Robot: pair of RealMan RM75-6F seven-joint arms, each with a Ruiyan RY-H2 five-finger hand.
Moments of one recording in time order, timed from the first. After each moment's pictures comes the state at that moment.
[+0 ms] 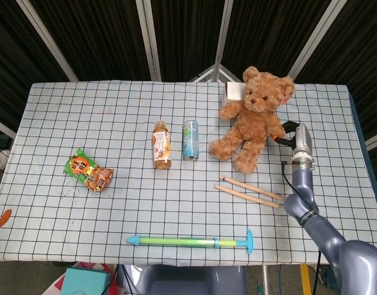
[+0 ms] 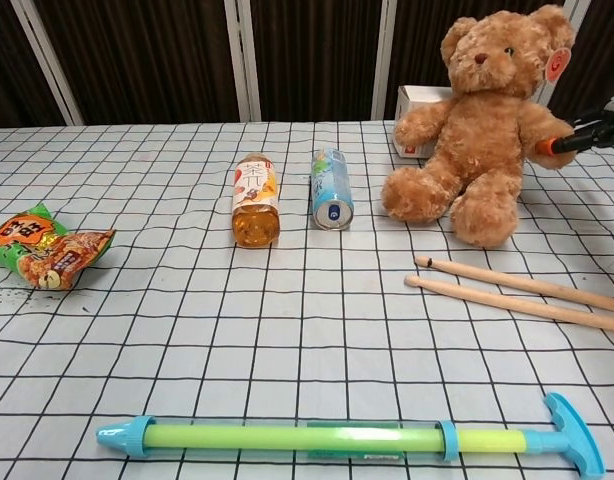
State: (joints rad) left arm -0.01 -1.11 -0.10 -1.67 1.38 1.57 0.16; right arm 0.78 -1.77 0.56 -0.60 -0.83 0.64 0.42
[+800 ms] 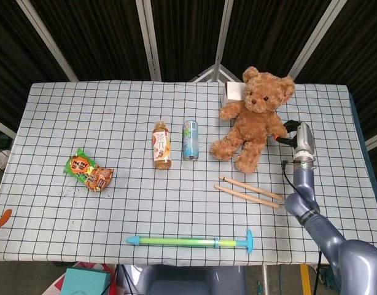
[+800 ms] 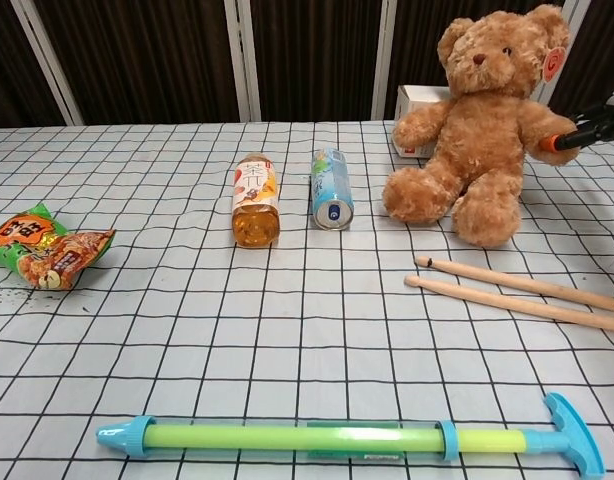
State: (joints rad) left arm -0.01 -1.12 -0.10 -1.68 1.37 1.57 0.16; right arm 0.79 -1.78 0.56 -0.56 -0.83 0.62 0.39
